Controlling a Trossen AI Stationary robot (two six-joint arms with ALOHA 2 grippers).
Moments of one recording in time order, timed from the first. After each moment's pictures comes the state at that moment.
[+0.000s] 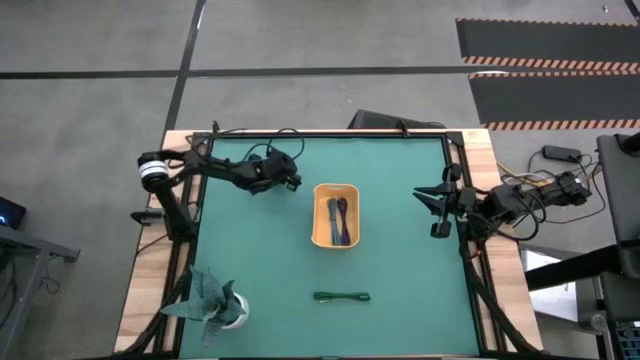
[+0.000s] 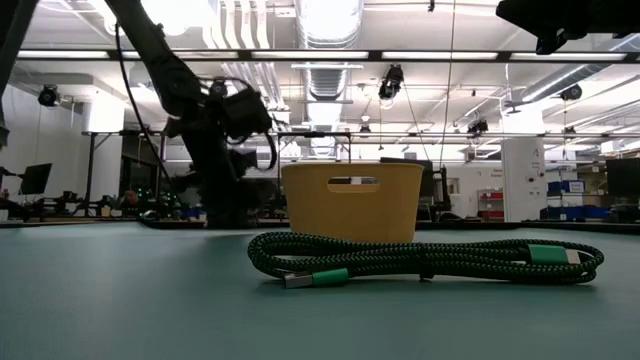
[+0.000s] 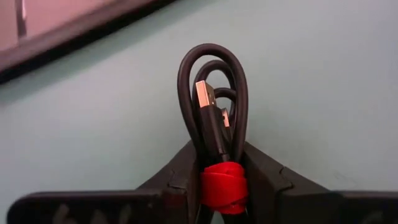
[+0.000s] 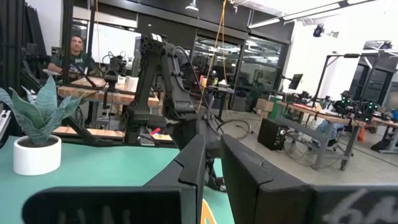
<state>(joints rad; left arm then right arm) 0.42 1.71 0.79 -0.05 -0.56 -0.53 0.29 0.31 0.27 0.21 0.50 -0.28</state>
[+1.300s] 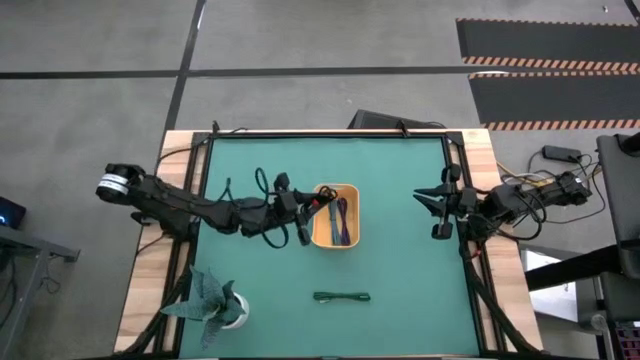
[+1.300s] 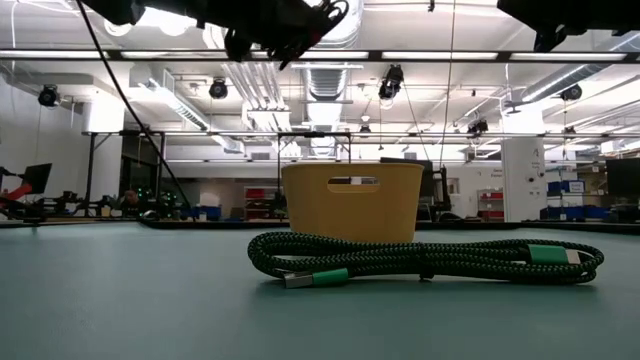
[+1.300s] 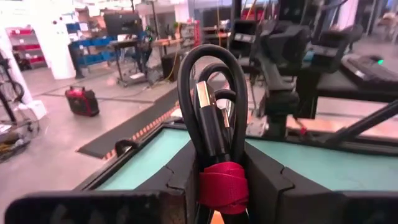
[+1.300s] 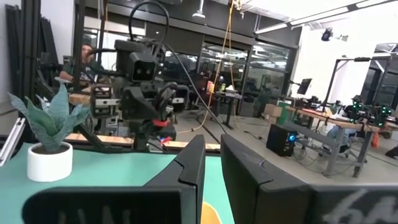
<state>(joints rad) -0.18 1.41 0.78 0.63 -0.57 0.04 0.29 0.32 0.27 0.24 0.46 -0.27</state>
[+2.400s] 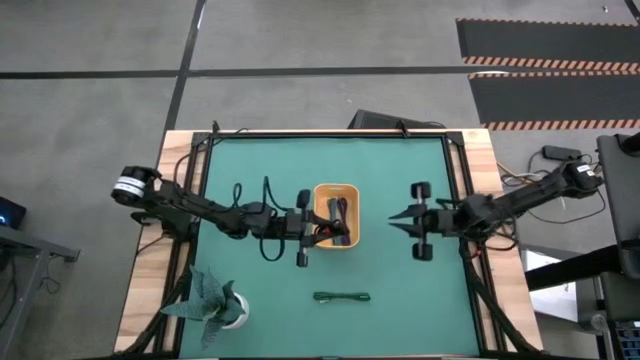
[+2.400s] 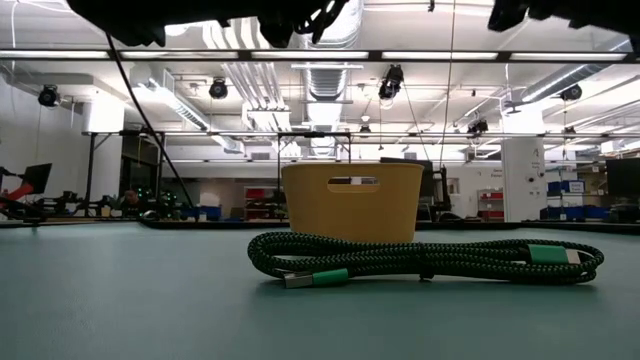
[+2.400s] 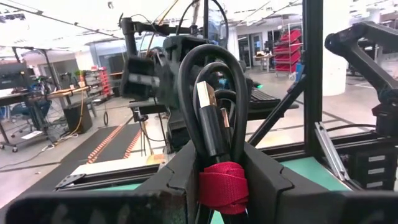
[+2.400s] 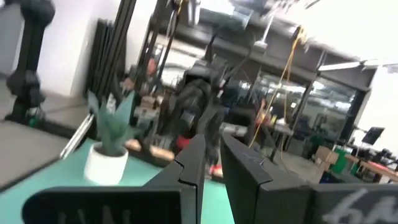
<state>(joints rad) -0.19 1.55 0.78 0.92 -0.13 0.15 0.29 0.83 0.27 0.82 0.17 -0.39</state>
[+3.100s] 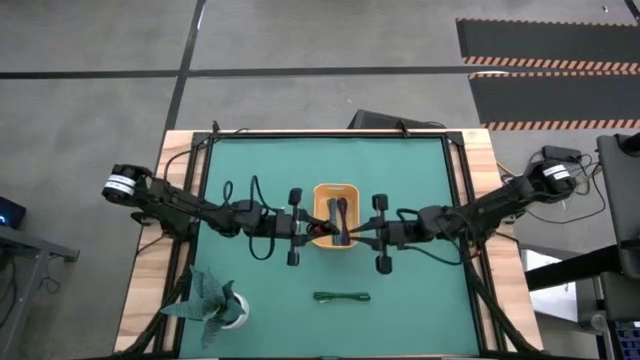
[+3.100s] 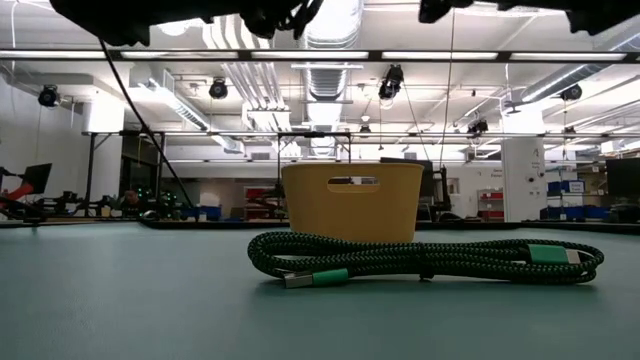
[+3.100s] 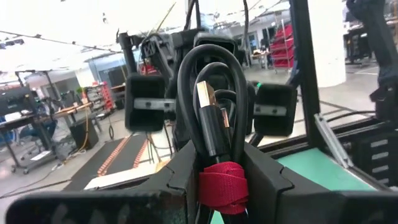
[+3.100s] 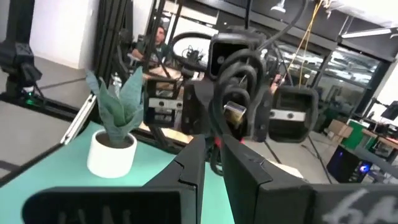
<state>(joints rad) -0.19 1.47 0.71 0.92 -0.11 0.25 0.29 1.34 0.60 0.85 0.18 -0.34</state>
